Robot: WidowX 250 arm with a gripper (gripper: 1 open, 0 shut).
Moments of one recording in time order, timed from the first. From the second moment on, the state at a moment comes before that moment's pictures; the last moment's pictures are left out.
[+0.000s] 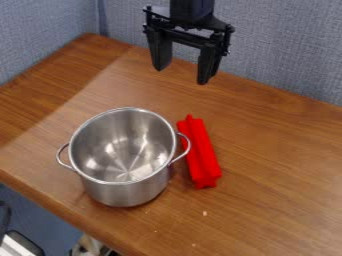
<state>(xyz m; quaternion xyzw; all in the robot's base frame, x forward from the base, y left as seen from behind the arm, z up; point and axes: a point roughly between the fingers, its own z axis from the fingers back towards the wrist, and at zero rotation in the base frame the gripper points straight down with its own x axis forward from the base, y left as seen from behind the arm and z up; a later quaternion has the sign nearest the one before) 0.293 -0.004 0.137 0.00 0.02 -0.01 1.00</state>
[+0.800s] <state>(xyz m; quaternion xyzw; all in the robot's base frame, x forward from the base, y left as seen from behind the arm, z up) 0.263 -0.037 0.098 0.00 0.03 0.04 1.00</state>
